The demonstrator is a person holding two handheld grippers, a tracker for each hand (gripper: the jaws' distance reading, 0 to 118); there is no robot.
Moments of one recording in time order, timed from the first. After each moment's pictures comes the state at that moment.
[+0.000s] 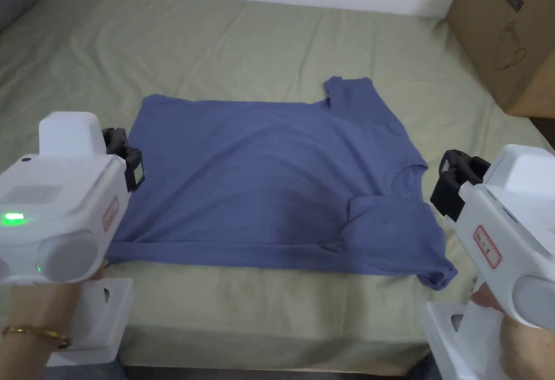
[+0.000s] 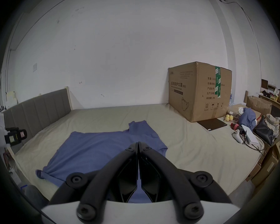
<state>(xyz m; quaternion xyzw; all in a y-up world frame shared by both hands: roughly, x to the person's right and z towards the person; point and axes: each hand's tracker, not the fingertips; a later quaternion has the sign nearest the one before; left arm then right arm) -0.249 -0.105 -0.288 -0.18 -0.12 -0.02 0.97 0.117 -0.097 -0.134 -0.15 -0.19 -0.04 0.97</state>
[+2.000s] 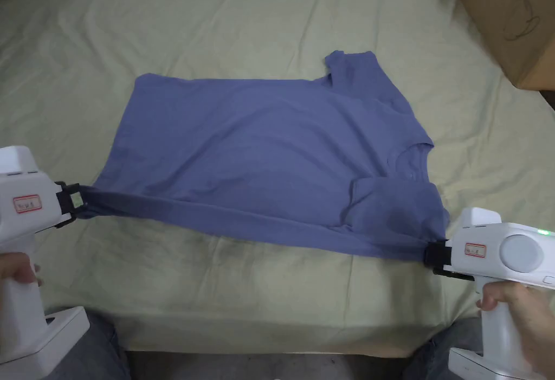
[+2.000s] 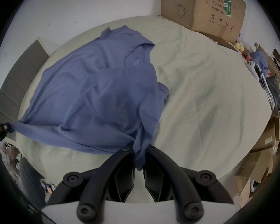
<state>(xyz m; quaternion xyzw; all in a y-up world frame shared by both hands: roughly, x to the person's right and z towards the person) -0.305 -0.154 -0.341 -0.41 -0.08 0.07 0.90 0.212 -0.233 -0.169 -0.49 -0.16 -0.17 0.84</state>
